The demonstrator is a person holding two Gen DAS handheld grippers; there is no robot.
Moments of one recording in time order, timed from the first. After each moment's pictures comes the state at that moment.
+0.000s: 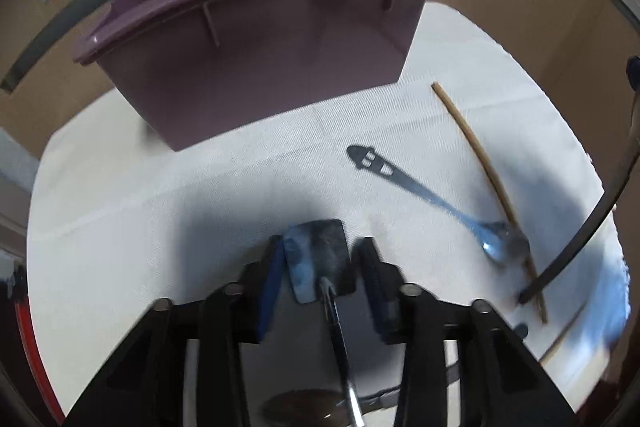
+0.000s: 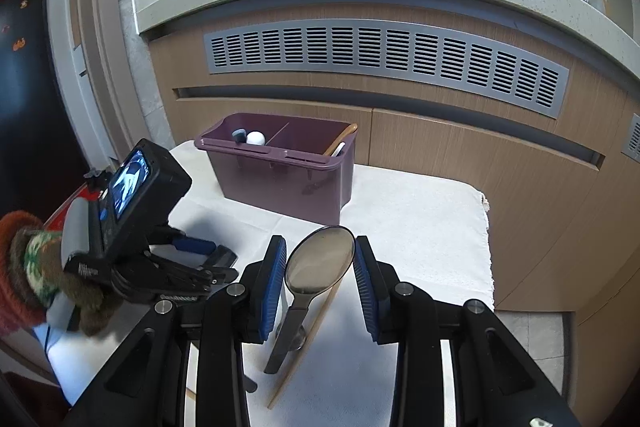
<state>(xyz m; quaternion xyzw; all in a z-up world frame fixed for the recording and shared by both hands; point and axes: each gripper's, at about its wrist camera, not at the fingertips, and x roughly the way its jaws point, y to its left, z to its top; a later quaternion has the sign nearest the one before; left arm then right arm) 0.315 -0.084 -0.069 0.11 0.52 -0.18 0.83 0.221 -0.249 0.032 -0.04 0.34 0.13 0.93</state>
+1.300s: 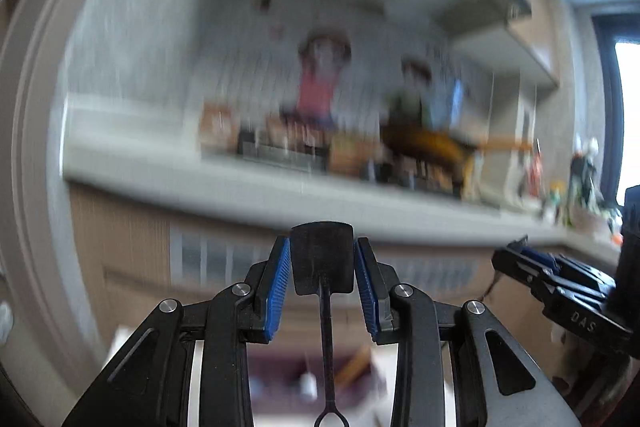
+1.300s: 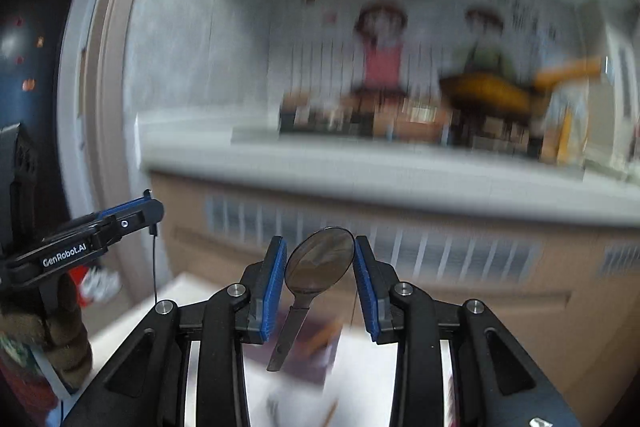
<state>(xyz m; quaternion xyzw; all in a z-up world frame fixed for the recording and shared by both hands) 0.277 0.013 0.195 -0.11 0.05 -0.15 0.98 0.257 -0.229 0.201 -0.05 0.11 0.11 0.99</state>
